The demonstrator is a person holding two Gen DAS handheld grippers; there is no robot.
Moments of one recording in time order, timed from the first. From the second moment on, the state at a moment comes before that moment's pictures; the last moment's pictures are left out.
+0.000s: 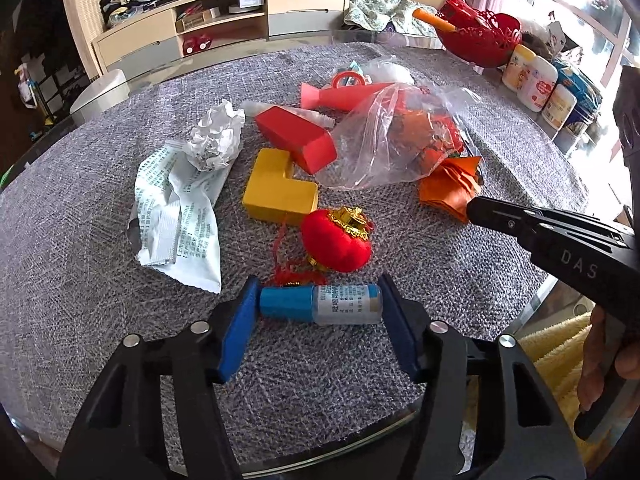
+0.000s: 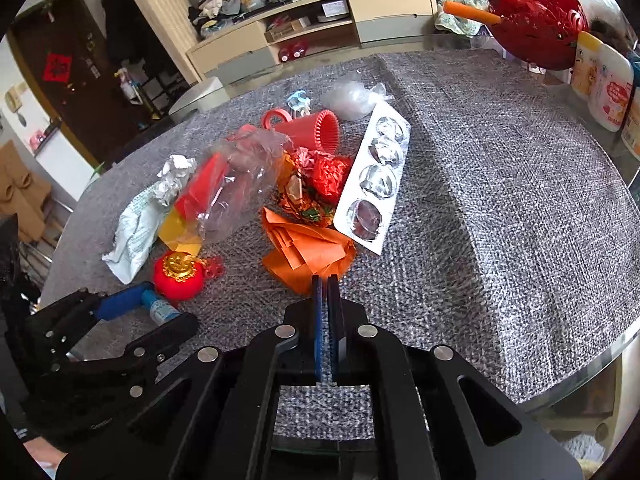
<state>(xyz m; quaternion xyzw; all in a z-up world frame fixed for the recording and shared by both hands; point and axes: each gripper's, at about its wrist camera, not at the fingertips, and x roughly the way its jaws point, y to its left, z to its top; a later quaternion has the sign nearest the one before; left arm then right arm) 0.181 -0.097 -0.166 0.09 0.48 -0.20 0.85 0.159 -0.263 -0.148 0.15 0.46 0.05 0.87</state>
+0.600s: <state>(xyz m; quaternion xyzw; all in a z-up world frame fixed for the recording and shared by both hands) 0.181 -0.093 -0.164 0.08 0.47 -0.21 0.85 0.184 -0.242 -0.151 0.14 0.44 0.06 0.88</state>
